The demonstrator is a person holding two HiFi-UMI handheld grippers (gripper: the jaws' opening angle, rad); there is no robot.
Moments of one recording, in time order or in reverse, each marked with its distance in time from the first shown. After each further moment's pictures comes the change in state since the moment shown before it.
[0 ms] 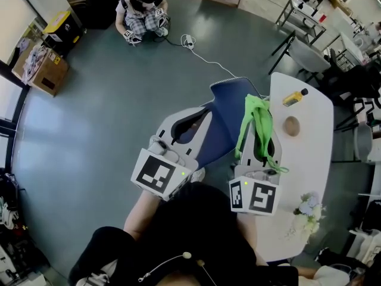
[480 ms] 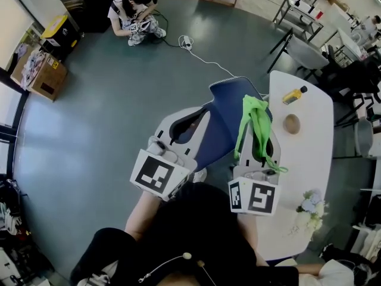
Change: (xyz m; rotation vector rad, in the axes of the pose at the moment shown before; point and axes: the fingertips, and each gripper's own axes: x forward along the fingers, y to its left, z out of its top) left arm -0.001 0.004 0.000 0.005 -0.009 -0.009; right arm -0.002 0.004 -0.003 -0.011 0.005 -0.006
